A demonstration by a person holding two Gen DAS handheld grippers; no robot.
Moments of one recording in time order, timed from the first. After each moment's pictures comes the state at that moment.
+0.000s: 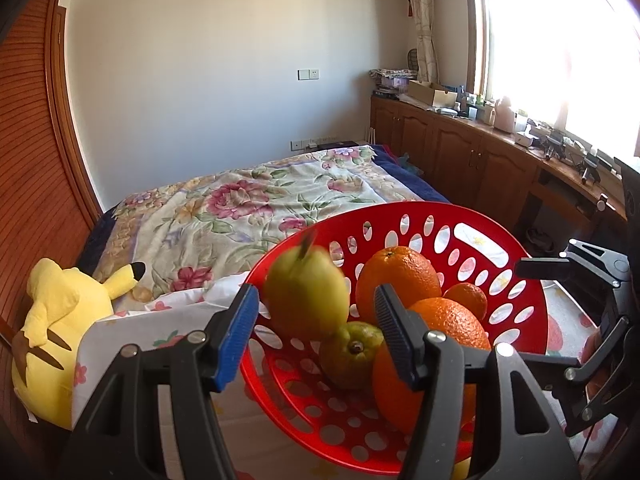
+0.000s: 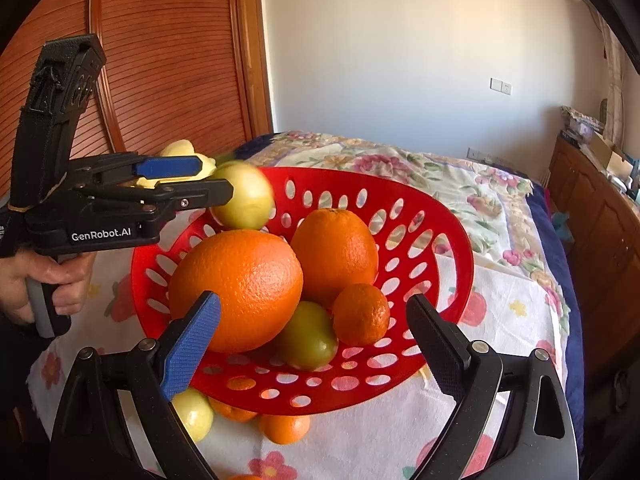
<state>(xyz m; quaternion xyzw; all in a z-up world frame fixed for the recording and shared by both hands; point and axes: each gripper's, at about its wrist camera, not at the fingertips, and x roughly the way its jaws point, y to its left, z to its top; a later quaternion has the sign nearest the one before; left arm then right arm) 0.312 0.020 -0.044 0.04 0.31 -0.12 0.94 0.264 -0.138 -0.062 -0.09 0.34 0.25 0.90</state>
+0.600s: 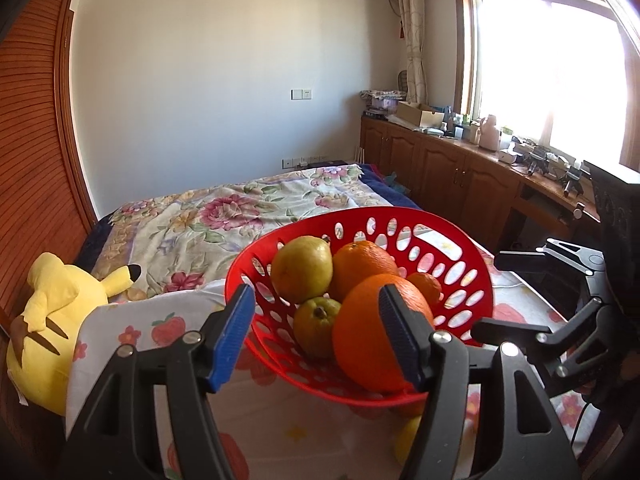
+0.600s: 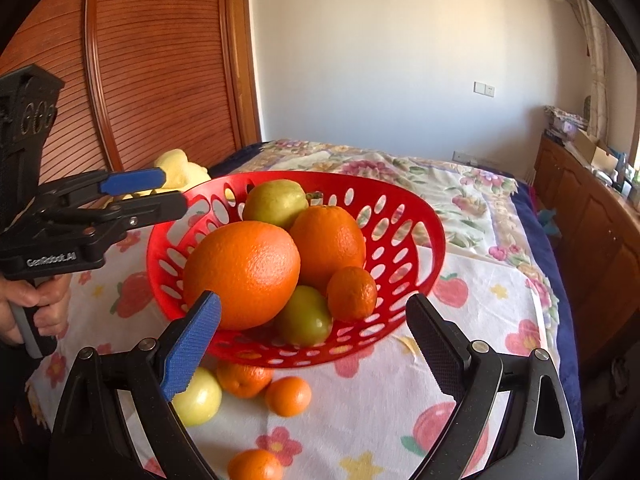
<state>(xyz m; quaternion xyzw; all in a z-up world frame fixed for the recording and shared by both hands) 0.248 0.023 -0.030 0.02 0.27 -0.14 0.95 0.233 -0.150 -0.051 -0.08 0.32 0.23 0.92</state>
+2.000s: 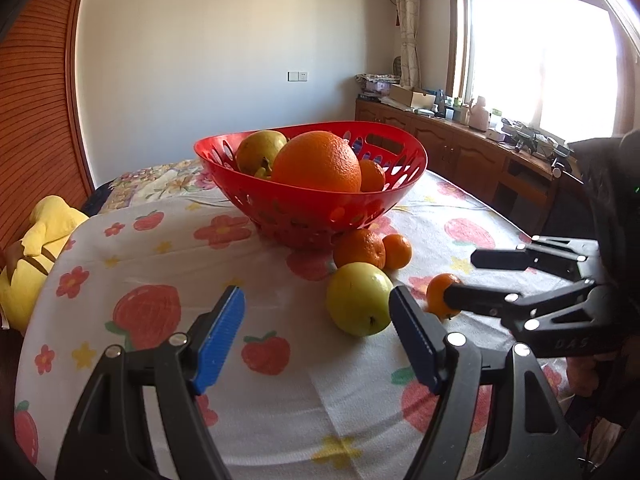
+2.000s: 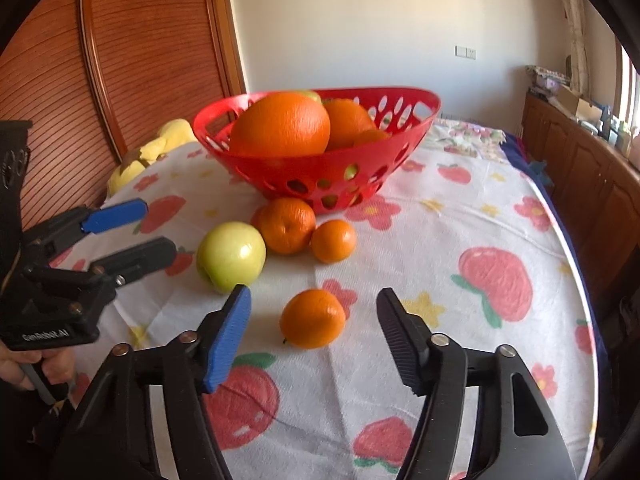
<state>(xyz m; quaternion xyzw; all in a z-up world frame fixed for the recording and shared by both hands) 0.138 -0.002 -0.103 0.01 0.30 -0.14 0.94 0.141 -0.155 -0.112 -0.05 0.37 0.20 0.91</state>
